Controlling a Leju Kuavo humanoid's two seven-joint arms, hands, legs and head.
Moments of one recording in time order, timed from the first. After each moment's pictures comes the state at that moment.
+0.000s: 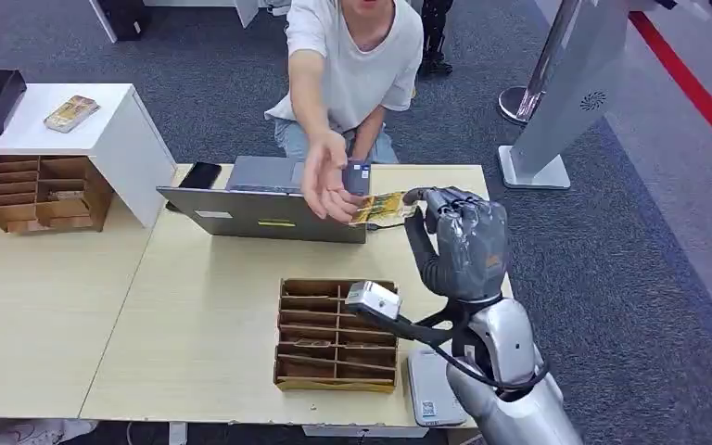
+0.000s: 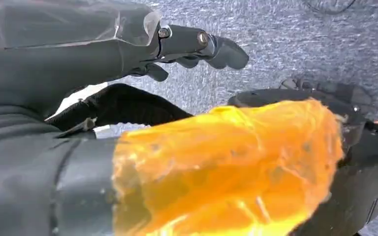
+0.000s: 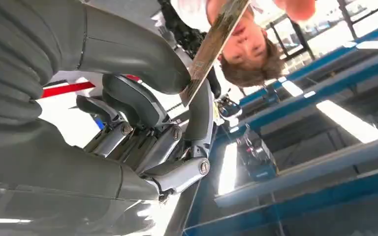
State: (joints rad) left arm 0.72 -0.33 0.00 -1.45 -0.16 0.08 0.60; right arm -0.33 0.03 0.49 -1.63 1.25 -0.41 0.02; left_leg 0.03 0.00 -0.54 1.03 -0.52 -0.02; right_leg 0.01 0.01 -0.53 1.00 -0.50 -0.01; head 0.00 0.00
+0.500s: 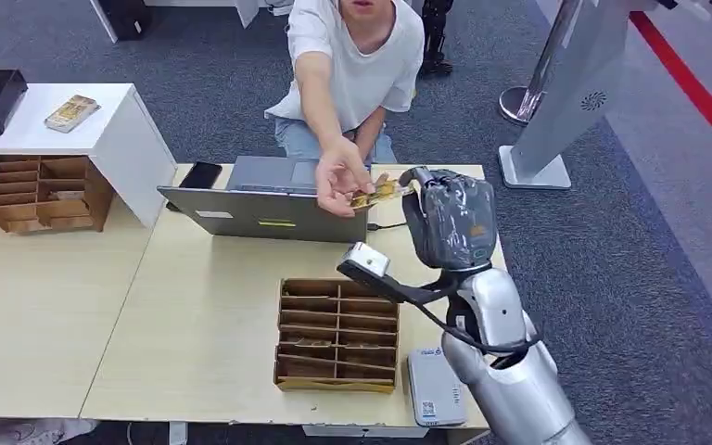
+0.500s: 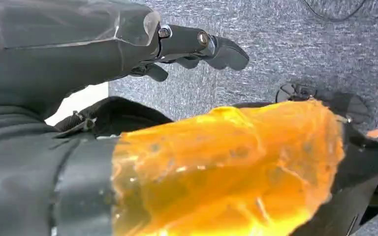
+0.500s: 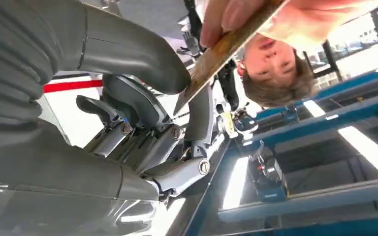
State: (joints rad) left arm 0.68 -0.34 0.05 -1.45 -0.15 0.08 0.63; right arm -0.43 0.04 0.47 -1.50 1.29 -0.33 0.07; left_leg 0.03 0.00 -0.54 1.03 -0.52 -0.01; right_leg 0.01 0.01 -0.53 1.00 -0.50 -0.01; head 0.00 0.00
